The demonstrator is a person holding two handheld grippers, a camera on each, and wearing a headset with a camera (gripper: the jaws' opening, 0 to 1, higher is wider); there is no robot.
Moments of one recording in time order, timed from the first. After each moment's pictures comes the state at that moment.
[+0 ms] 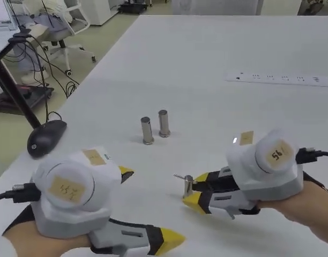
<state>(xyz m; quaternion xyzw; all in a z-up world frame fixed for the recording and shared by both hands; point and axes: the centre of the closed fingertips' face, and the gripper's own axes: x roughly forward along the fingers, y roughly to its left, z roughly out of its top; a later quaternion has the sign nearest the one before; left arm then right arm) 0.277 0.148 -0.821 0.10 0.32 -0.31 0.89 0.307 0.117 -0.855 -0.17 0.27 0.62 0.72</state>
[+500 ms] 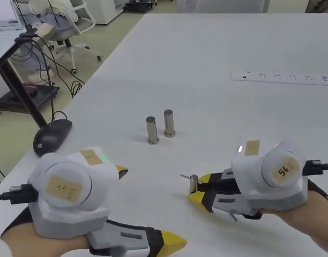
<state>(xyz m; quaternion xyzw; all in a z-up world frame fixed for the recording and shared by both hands) 0.275 0.163 -0.831 0.09 0.33 -0.29 0.89 0.313 0.122 -0.857 -0.20 0.21 0.62 0.72</state>
